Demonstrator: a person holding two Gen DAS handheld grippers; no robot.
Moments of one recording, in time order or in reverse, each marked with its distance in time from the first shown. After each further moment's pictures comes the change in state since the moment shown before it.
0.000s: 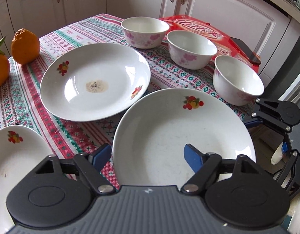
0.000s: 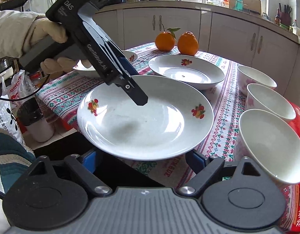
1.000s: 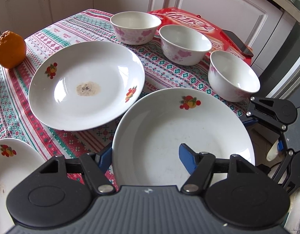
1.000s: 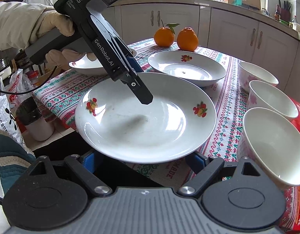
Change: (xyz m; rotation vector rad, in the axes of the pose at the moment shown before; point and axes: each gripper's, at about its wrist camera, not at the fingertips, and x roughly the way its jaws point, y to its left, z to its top) left arm 0.009 0.005 0.013 0.051 0.048 -0.060; right arm 0.007 0.000 0.005 0.013 0.030 0.000
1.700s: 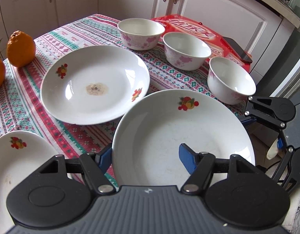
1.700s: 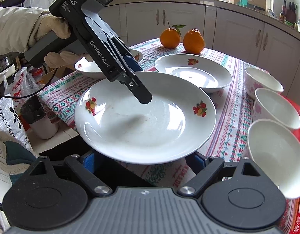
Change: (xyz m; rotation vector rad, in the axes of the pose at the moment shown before) left arm -0.022 0.006 -0.011 -0.028 -0.045 0.007; right arm -0.003 0.006 0.018 -0.023 0.018 0.027
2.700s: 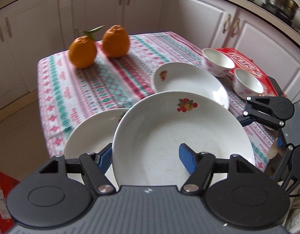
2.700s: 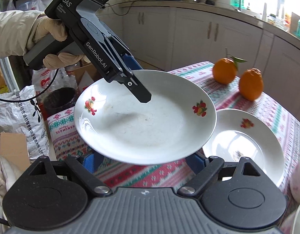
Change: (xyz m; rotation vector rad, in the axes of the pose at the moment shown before) left arm -0.088 0.111 -0.049 -0.251 -0.106 0.183; right arm 0.088 0.024 0.122 -0.236 0.012 0.215
